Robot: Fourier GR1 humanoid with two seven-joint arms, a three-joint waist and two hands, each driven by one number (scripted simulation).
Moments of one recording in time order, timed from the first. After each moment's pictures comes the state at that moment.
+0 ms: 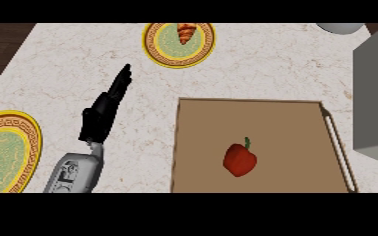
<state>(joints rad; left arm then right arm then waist) -0.22 0.09 -0.08 -1.43 -0.12 0.01 0.03 -0.75 -1.17 -0.14 -0.55 -0.25 0.48 -0.71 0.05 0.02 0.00</state>
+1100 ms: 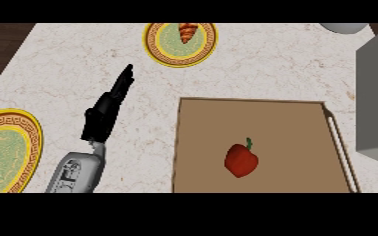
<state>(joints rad) -0.23 0.08 -0.08 -1.41 -0.13 0.00 0.01 -1.05 -1.28 -0.31 -0.24 -0.50 0.82 -0.21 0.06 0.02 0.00</state>
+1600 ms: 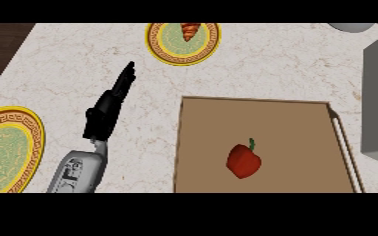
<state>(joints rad) -0.24 0.07 -0.08 -1.42 -0.13 0.01 0.01 -1.01 -1.38 -0.27 -0.18 -0.45 0.90 -0.12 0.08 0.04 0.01</state>
